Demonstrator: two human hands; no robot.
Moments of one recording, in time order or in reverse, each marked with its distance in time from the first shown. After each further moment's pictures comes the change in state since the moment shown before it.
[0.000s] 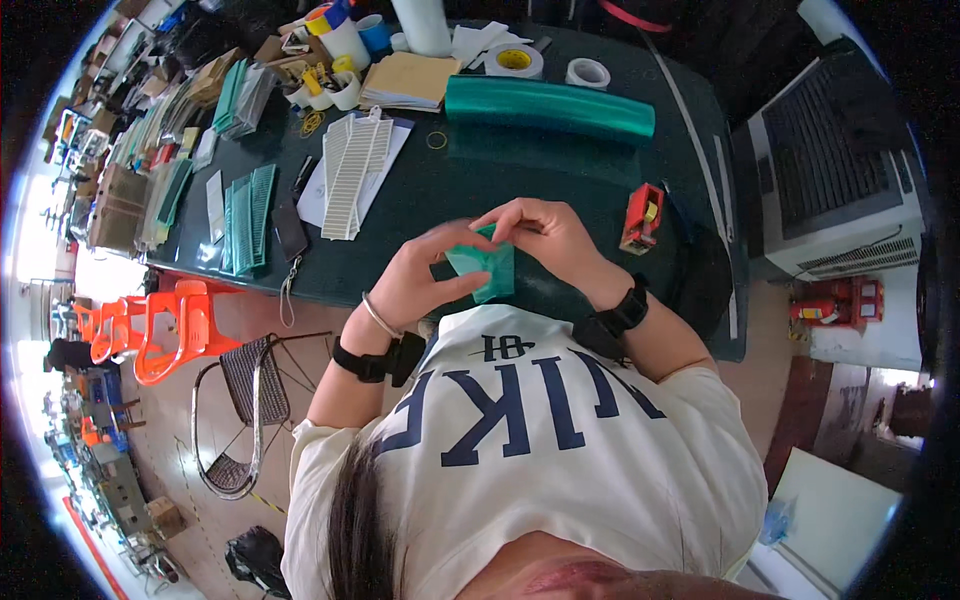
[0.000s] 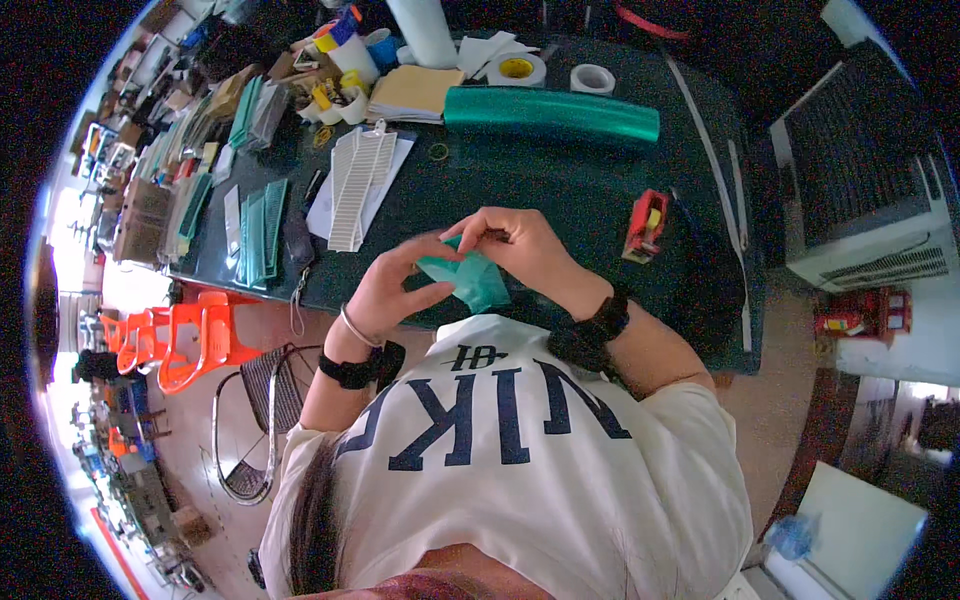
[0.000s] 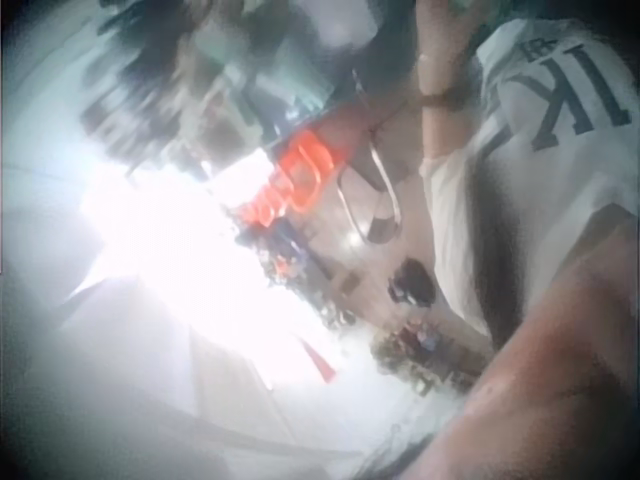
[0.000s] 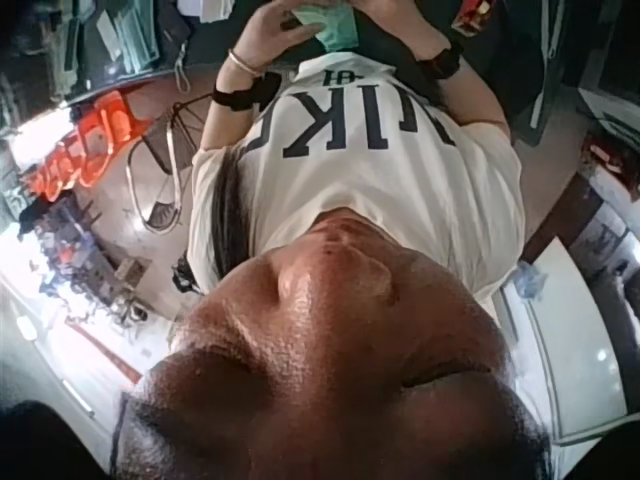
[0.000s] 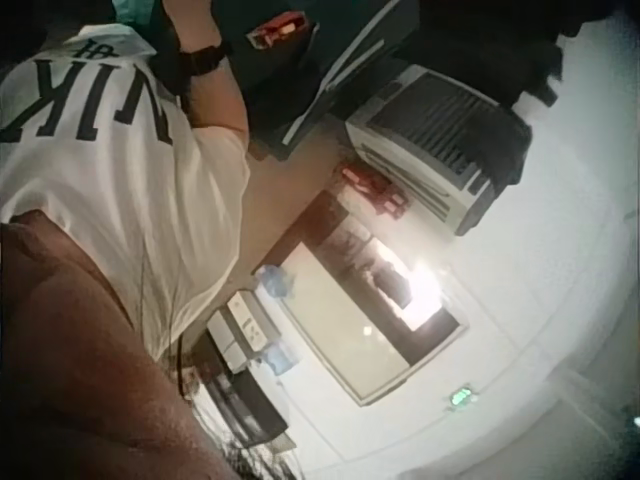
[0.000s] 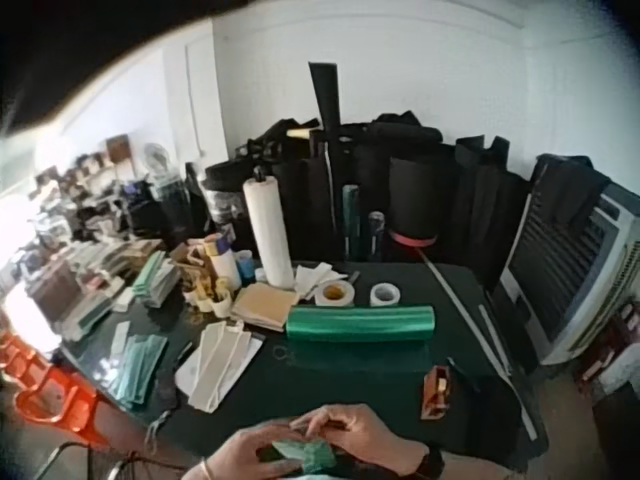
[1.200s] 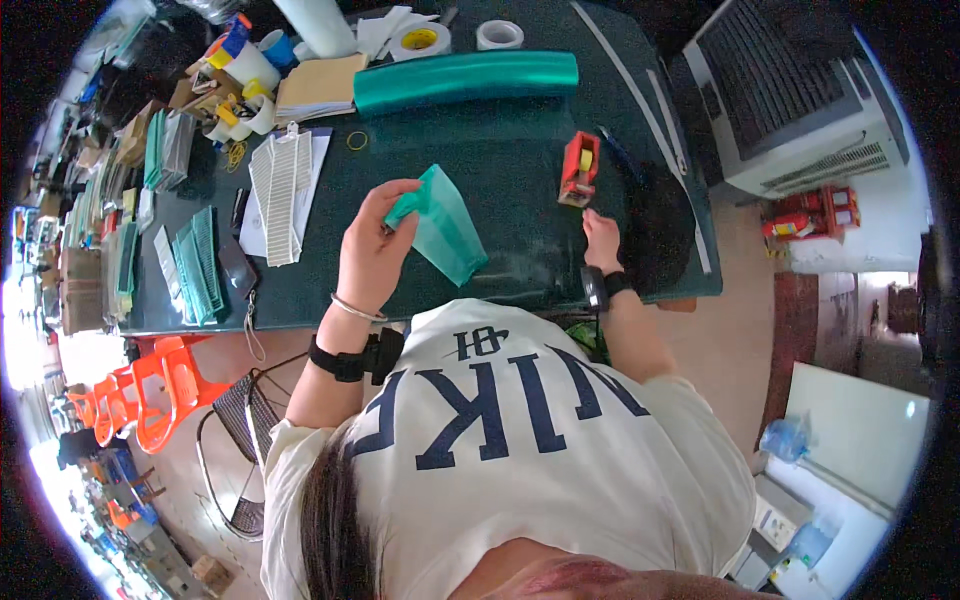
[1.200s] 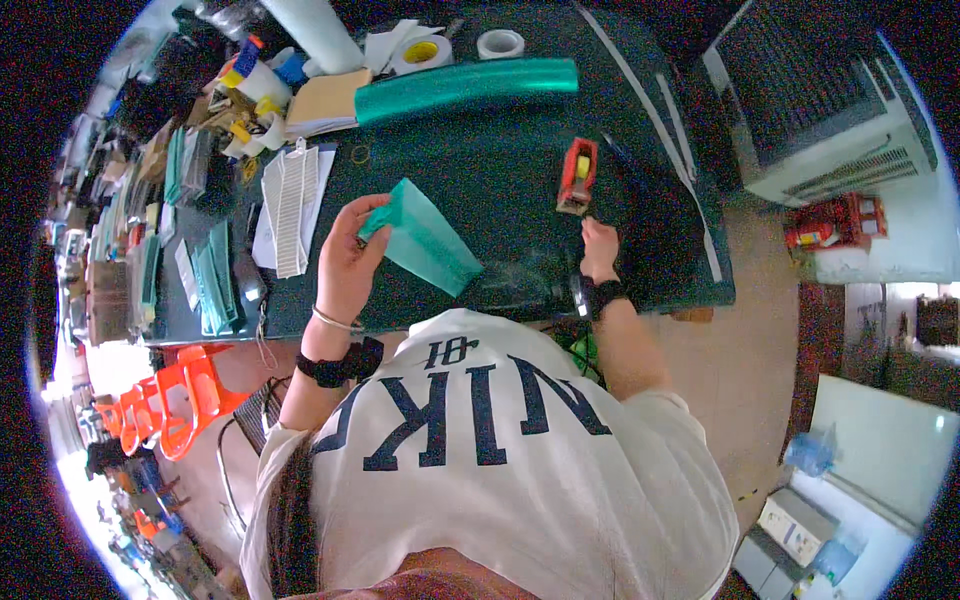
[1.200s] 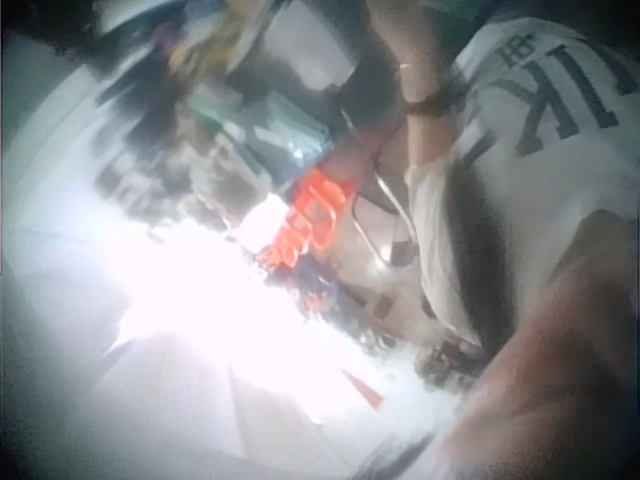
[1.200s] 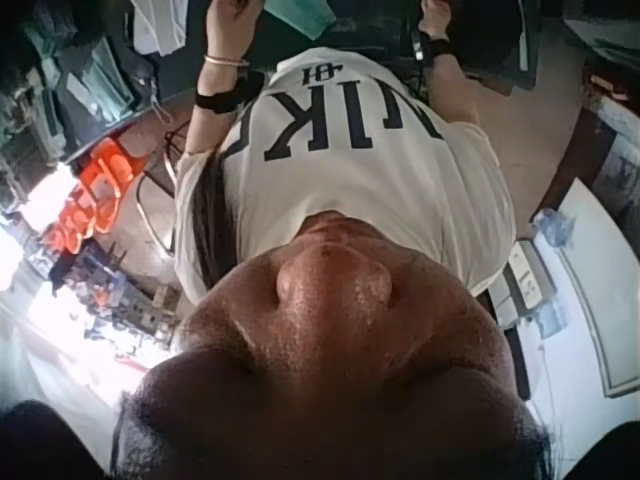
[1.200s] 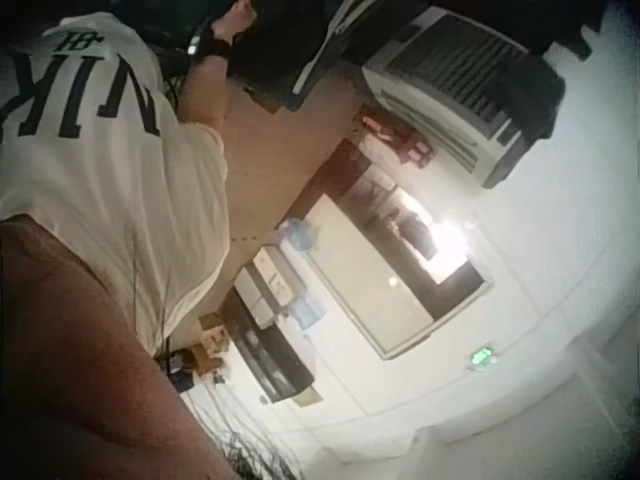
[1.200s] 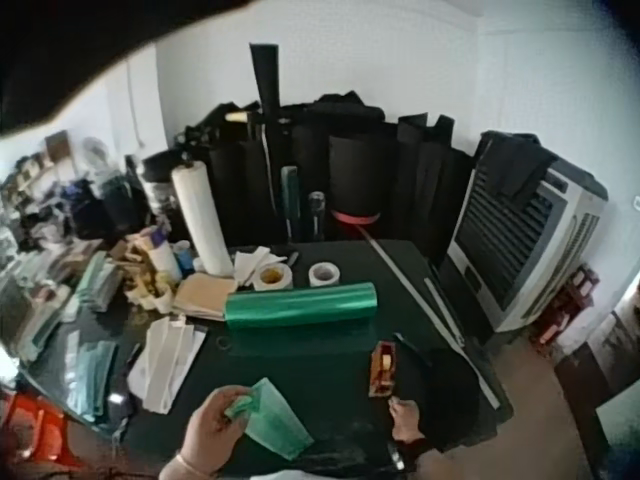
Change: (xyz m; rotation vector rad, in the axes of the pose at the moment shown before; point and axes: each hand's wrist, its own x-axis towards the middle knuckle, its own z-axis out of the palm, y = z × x) left_hand 0.034 -0.015 0.033 -0.236 0.080 -0.270; right_hand -0.202 0.197 -0.133 -1.129 0.552 0.731
